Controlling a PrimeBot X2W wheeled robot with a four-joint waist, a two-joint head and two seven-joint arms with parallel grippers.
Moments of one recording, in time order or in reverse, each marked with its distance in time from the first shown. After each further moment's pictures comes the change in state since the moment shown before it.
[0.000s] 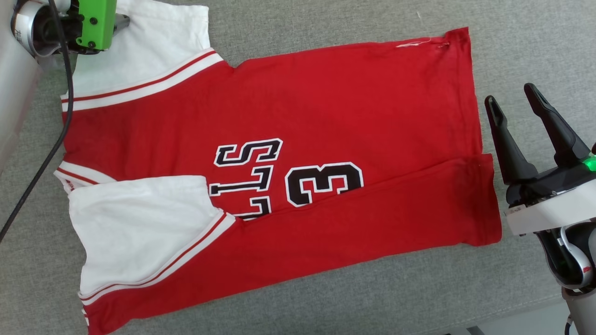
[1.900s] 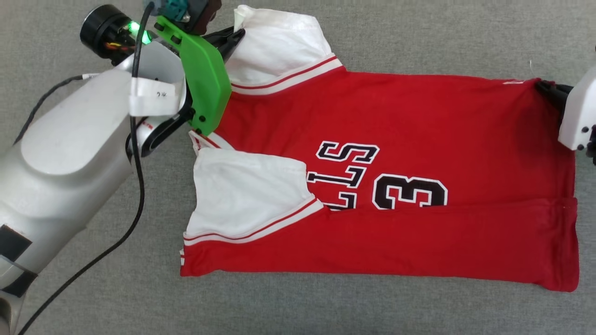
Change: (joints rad) left arm 0.211 0.047 -0.168 -0.507 0.034 0.061 -0.608; right arm -0.590 -0.285 0.414 0.665 0.392 -0.001 0.578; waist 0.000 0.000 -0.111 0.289
